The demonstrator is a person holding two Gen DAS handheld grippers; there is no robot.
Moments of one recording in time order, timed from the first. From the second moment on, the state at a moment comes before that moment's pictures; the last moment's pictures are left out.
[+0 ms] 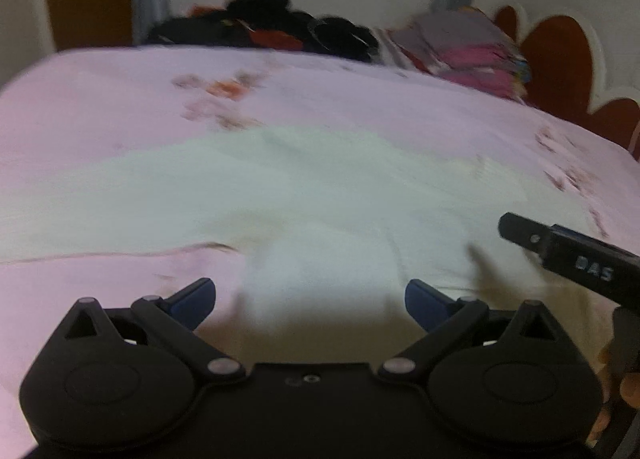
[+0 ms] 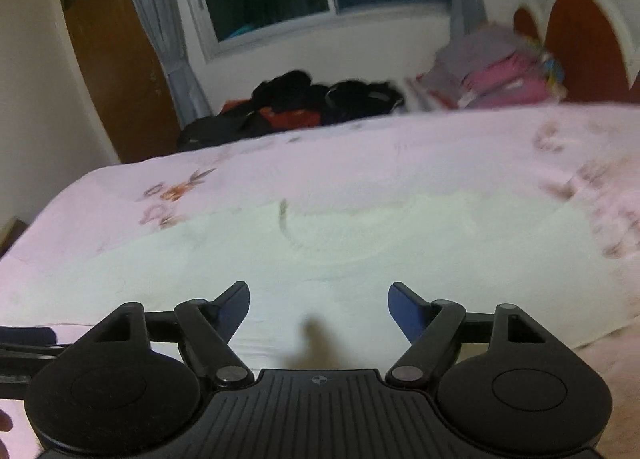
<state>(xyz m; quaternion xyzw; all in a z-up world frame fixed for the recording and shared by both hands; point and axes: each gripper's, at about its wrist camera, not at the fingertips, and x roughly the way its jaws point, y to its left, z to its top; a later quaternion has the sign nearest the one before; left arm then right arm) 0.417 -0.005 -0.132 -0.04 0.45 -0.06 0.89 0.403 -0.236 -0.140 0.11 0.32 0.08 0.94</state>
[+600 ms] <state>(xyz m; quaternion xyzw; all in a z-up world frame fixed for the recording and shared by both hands) 0.463 -0.063 -0.178 -0.10 0.47 -0.11 0.87 0.347 -0.352 -0.177 0.12 0.37 -0.05 0.92</state>
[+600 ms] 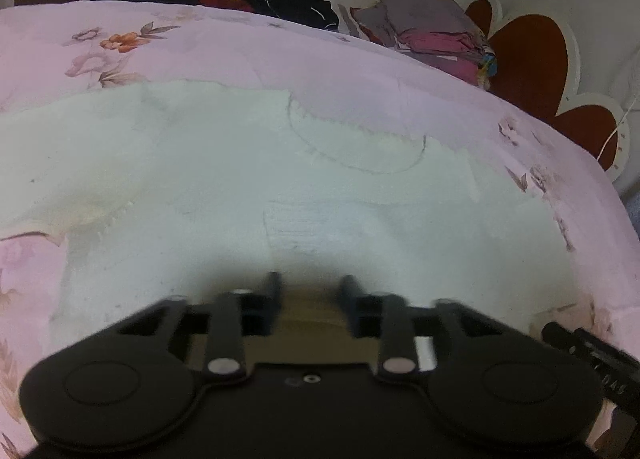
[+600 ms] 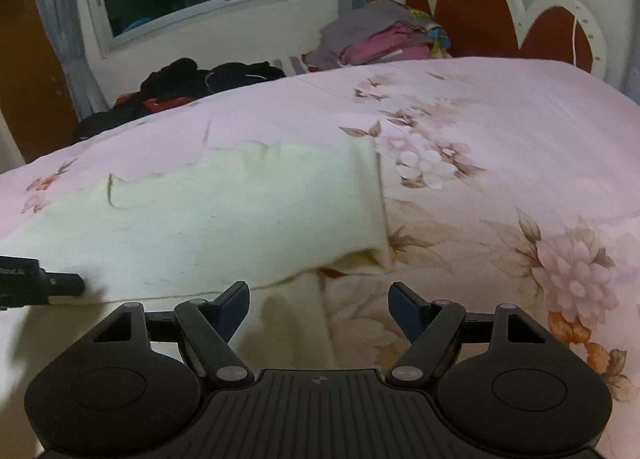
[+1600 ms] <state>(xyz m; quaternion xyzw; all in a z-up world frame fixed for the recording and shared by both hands) 0.493 0.042 -0.171 -0.13 0.42 0.00 0.90 0.393 -0.351 -0.195 0.15 0.37 -0.08 0.91</state>
